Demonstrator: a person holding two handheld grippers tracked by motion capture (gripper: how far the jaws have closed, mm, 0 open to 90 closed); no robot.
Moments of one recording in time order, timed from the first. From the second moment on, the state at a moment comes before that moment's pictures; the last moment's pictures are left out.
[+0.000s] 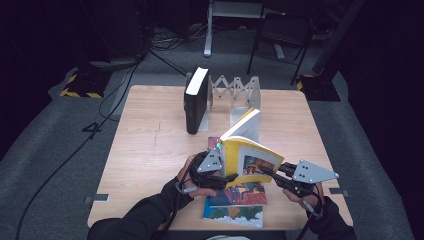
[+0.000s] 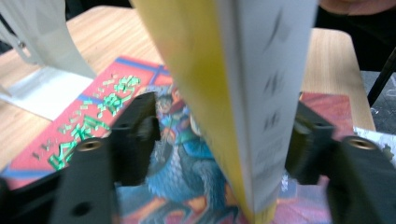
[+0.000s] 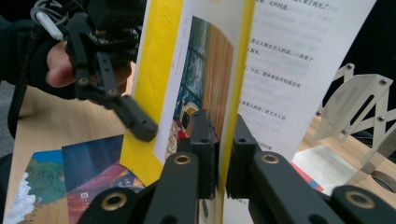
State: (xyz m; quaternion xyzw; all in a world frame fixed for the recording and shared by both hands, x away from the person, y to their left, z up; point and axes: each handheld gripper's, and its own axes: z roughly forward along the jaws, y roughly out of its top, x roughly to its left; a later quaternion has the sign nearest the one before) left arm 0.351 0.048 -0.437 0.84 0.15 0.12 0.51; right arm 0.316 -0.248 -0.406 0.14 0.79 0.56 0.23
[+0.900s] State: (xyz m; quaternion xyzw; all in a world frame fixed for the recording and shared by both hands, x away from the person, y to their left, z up) left arm 0.346 0.053 -0.436 0.85 0.09 0.13 0.50; right arm 0.342 -0.242 -0.428 0.22 0.79 0.51 0.26
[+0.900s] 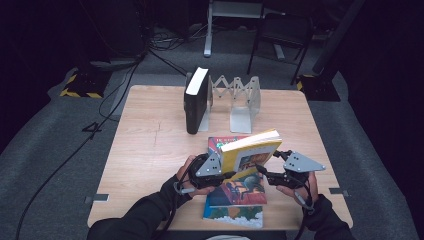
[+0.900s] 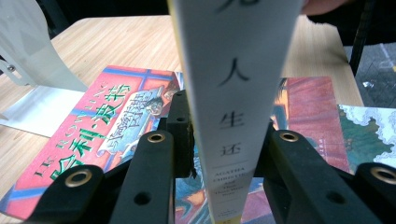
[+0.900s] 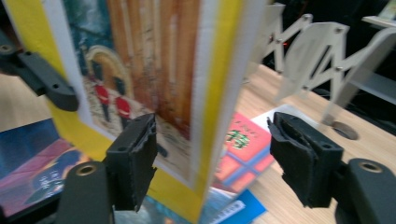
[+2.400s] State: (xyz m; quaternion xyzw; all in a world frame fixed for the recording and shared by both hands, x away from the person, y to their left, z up) left arm 0.367 0.047 -0.386 0.78 0.17 0.22 0.56; right arm 0.345 -0.248 -0.437 0.25 0.79 0.49 0.28
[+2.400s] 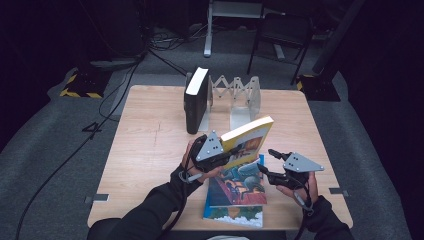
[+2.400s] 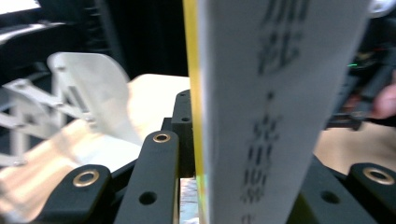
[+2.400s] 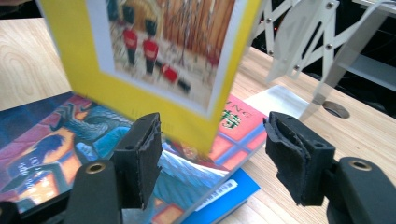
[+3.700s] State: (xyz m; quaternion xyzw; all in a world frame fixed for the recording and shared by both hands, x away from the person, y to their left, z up) left arm 0.436 0.114 -0.411 0.70 0.40 0.33 0.48; right arm 0.353 -0.270 -0.442 0.29 0.80 0.45 0.27
